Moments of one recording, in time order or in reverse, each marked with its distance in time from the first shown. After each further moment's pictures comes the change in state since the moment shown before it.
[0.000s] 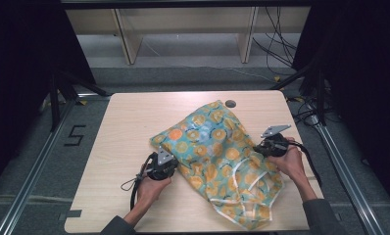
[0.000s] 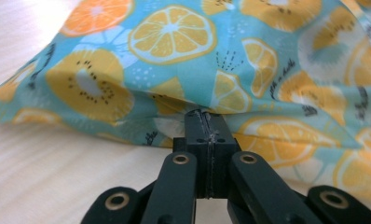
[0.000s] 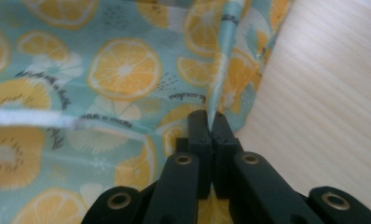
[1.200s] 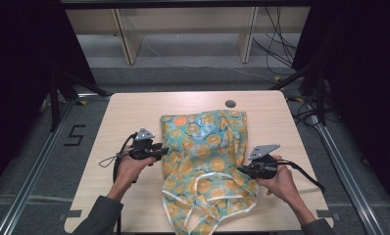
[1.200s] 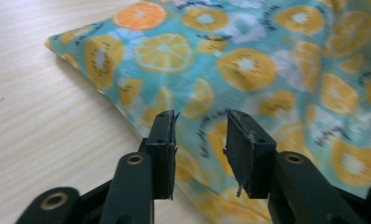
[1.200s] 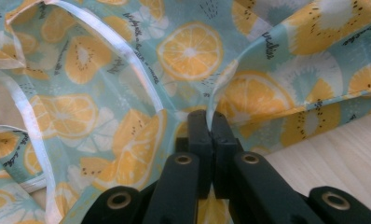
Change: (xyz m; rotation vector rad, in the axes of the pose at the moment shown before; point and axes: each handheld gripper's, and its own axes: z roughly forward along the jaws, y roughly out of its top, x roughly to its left) left arm 0.054 0.029 -0.030 -0.007 -0.122 -0.103; right arm 0.074 -0.011 -0.008 -0.043 0.196 -0.110
